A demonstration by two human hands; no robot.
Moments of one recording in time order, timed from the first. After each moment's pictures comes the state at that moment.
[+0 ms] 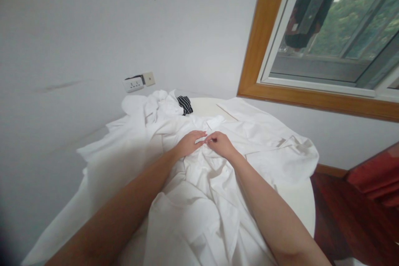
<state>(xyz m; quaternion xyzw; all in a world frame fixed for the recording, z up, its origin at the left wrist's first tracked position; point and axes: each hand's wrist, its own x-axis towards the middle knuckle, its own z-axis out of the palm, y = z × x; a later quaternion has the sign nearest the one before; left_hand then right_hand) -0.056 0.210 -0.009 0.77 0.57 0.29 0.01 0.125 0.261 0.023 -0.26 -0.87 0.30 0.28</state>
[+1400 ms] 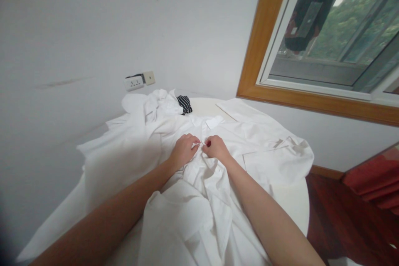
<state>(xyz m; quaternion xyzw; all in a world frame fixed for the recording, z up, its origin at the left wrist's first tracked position) -0.023 0.159 0.013 0.66 0.70 0.25 -0.05 0.117 0.237 0.024 -0.39 -0.88 0.18 0.21</state>
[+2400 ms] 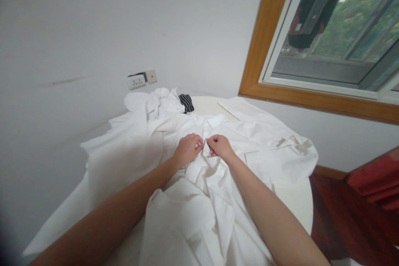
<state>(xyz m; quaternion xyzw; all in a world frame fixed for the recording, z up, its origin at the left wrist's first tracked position) -0.014 0.158 0.017 0.65 0.73 0.23 -0.02 0.124 0.239 0.022 -0.41 -0.73 0.50 0.21</state>
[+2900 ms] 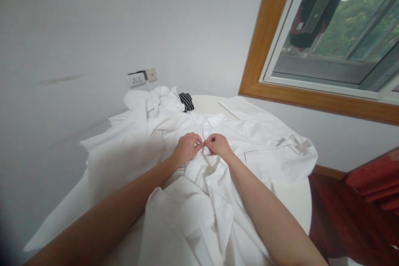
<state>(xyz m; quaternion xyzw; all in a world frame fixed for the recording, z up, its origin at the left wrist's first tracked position) -0.016 0.159 0.017 0.65 0.73 0.22 -0.02 0.119 0.235 0.028 -0.43 -0.76 0.43 0.20</state>
